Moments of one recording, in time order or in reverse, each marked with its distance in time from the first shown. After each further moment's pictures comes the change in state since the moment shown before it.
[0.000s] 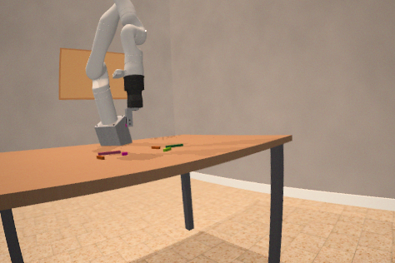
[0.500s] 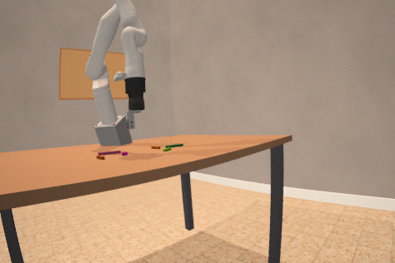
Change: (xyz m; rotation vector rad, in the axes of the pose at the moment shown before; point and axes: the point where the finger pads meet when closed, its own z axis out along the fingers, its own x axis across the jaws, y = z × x) arm -0.002 0.006 0.009 -0.013 -0.009 -0.007
